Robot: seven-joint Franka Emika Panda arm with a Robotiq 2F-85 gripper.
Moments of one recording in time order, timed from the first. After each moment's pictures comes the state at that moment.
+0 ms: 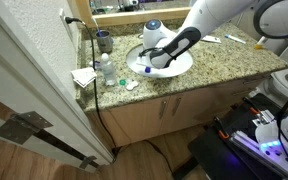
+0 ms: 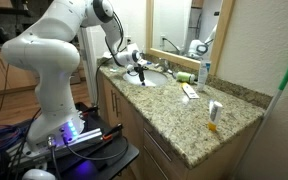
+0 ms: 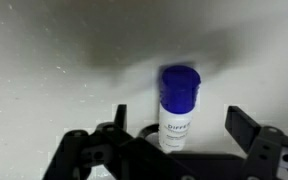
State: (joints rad) arm 0.51 0.86 -0.23 -1.67 -0.20 2.72 1.33
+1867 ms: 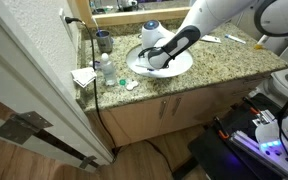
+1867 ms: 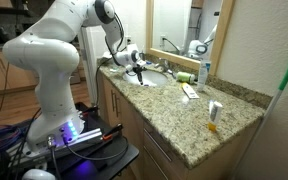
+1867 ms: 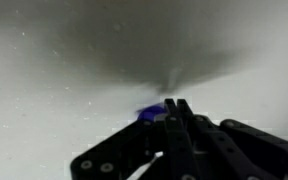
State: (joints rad) arm 0.48 0.87 -0.17 -1.66 -0.19 2.66 1.30
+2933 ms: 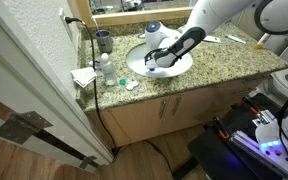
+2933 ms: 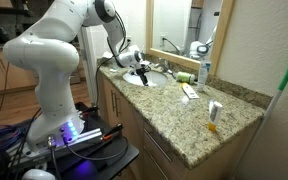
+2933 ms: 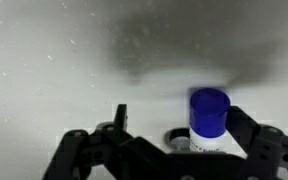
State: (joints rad) arm 0.47 0.86 -0.21 -1.68 -0.35 2.59 1.11
